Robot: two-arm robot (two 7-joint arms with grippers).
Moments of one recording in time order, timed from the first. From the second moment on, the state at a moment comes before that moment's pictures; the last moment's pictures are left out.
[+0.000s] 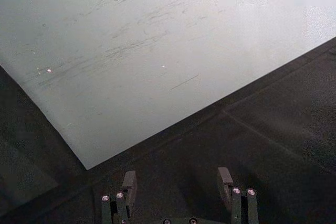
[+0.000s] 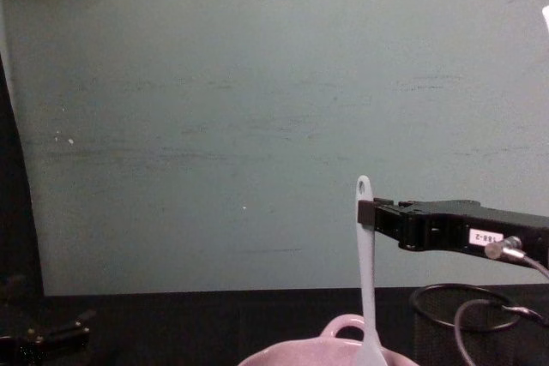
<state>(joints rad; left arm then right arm) -0.20 0.60 0.45 -1.41 -0.25 -0.12 0.03 0.29 0.40 -0.39 -1.55 0.49 0.12 0.37</state>
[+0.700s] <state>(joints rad) -0.20 0.60 0.45 -1.41 -0.25 -0.12 0.03 0.29 0.38 -0.51 -1.64 0.45 0.17 0.43</state>
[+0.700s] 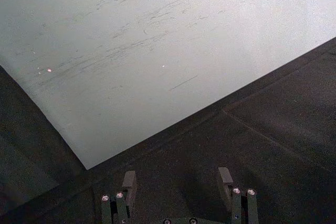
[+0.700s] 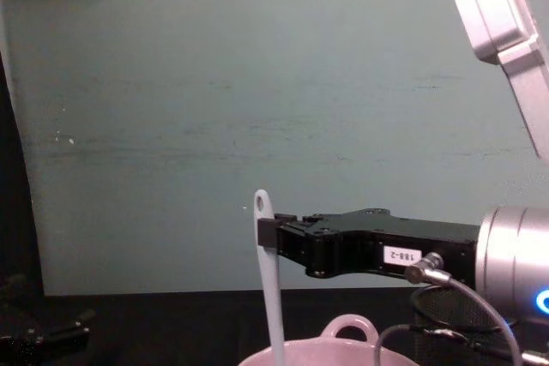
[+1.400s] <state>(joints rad) -0.20 0.60 0.45 -1.41 -0.25 -0.12 0.03 0.38 0.31 -0.47 -1.43 0.49 0.10 0.42</state>
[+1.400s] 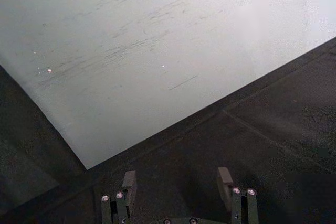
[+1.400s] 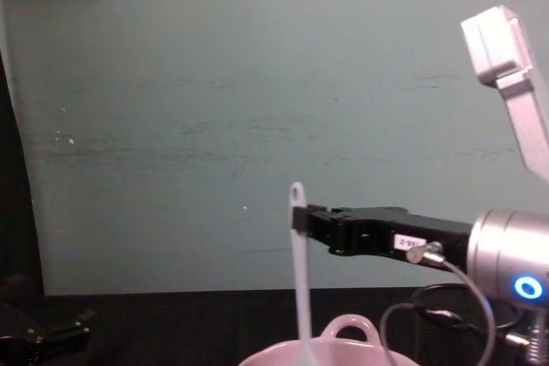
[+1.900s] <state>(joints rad) -0.20 0.60 0.45 -1.41 -0.25 -0.12 0.03 0.29 0.40 -0.41 -1.56 0.49 0.12 0.38</state>
